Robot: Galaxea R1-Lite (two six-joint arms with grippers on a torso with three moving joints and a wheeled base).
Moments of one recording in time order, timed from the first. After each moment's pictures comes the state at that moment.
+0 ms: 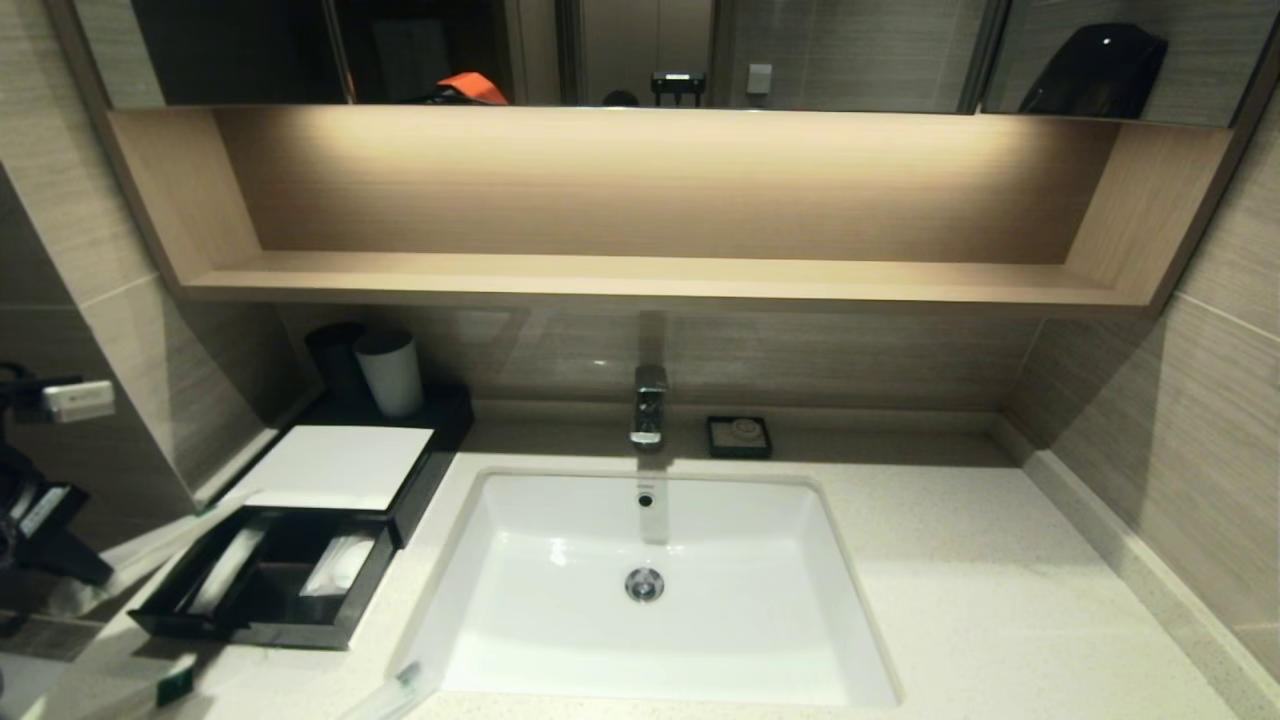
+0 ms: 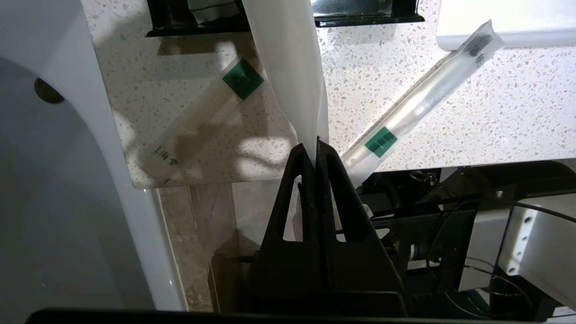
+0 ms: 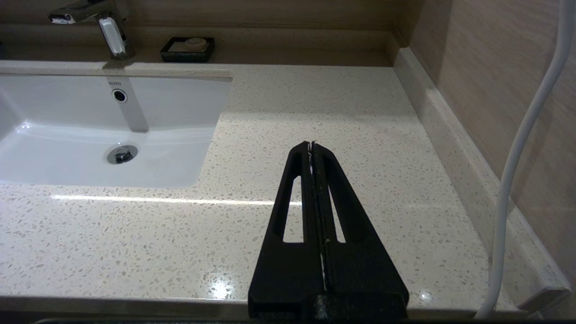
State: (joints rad) left arm 0.48 1.70 -1.39 1.05 -0.27 0.56; right arm 0.00 0.00 0.00 0.01 -0.01 -0.01
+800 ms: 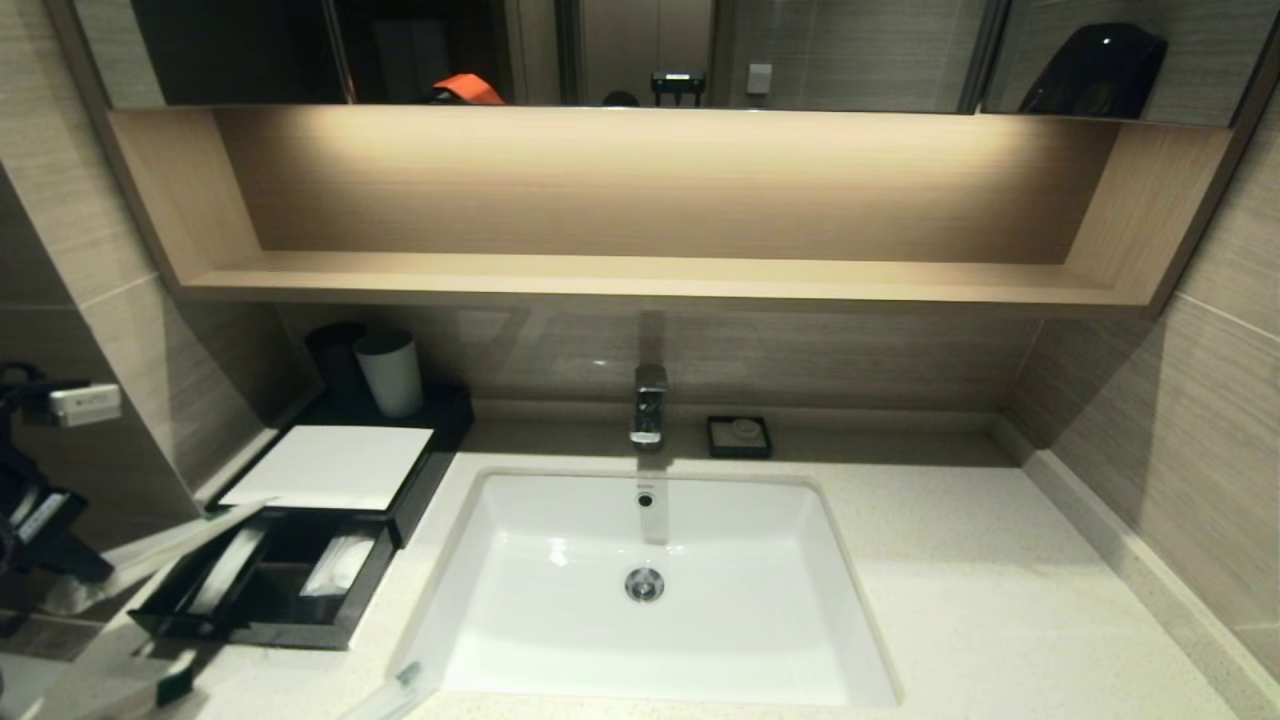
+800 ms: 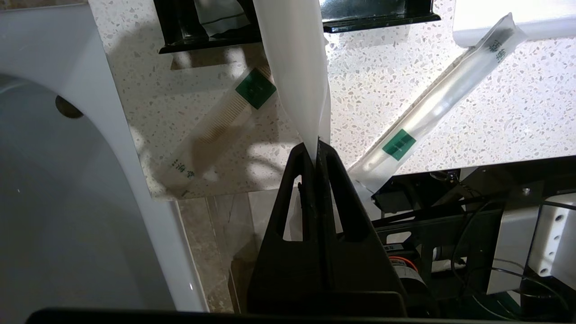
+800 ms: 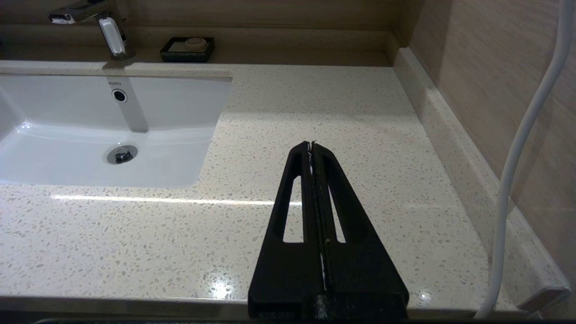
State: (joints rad) left arm 0.49 1.72 -1.38 1.02 -0.27 0.64; right arm 0.00 0.00 0.00 0.01 -0.01 -0.01
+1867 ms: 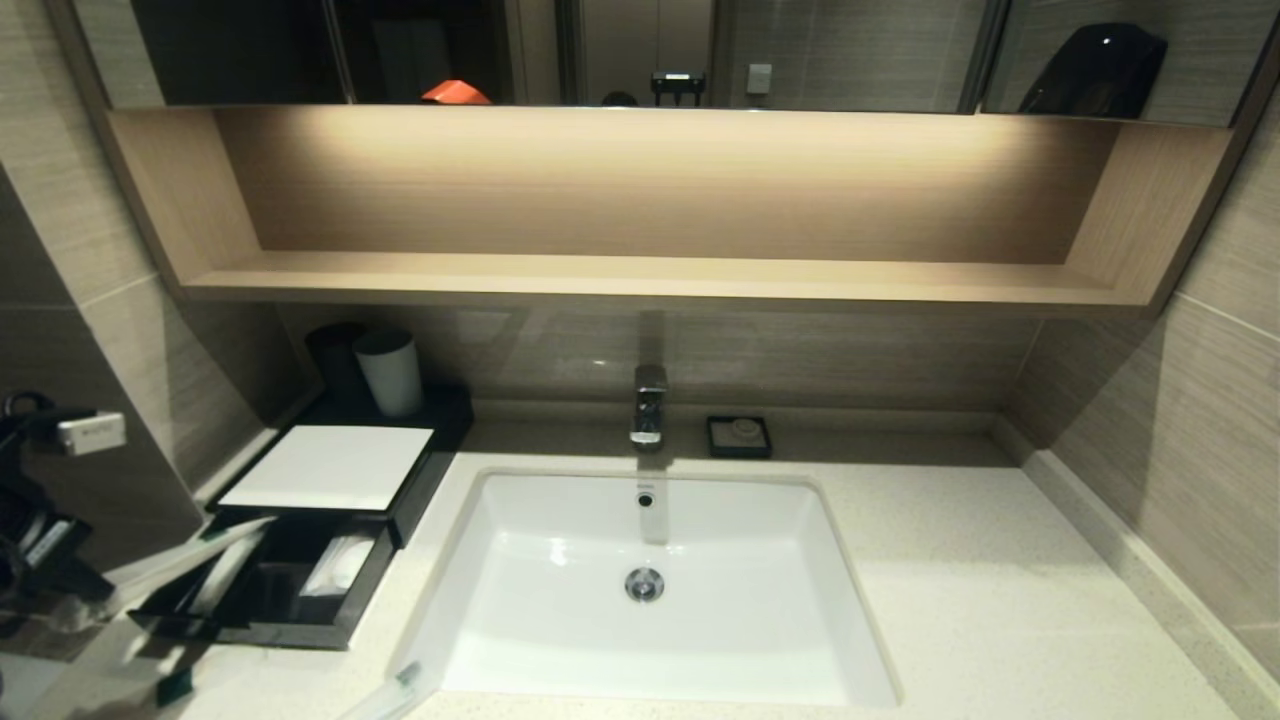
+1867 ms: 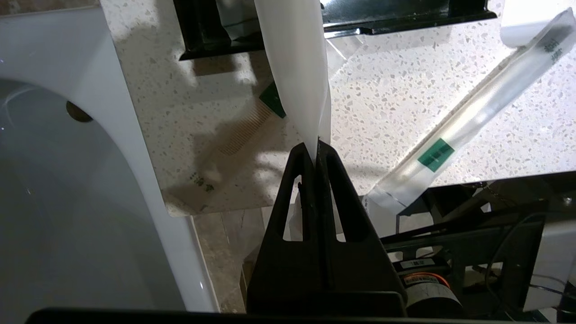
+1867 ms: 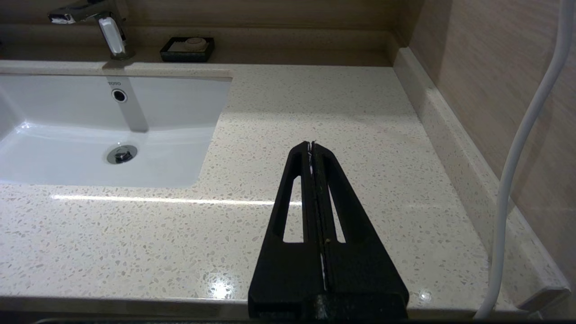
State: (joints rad) left arm 0.53 1.77 -1.30 0.90 -0.26 0.70; right arm 0.00 0.00 0.00 0.01 -0.01 -0.01
